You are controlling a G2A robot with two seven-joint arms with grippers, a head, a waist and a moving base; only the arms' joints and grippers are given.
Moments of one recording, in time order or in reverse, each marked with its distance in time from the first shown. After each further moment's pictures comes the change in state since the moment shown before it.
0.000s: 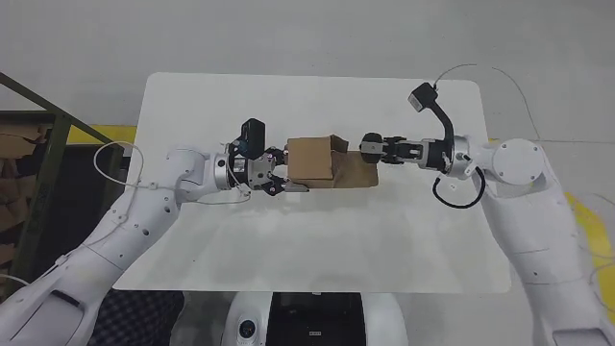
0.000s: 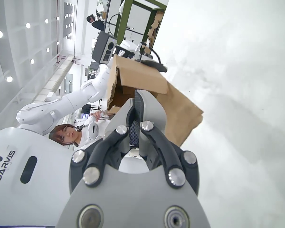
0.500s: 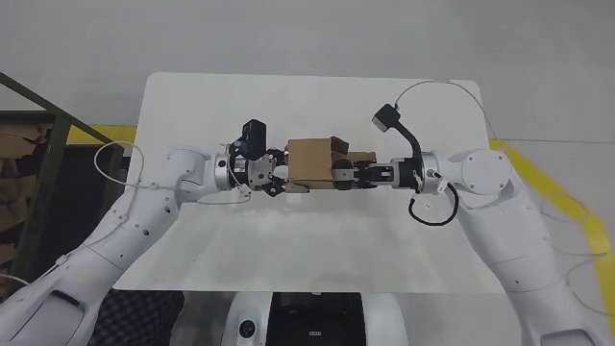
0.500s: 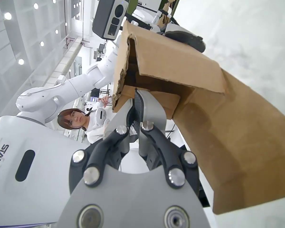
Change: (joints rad) left arm -0.002 -0.003 0.001 0.006 0.004 0.000 -0.006; right arm -0.029 -0.029 -0.114 -0.057 0.041 0.002 0.031
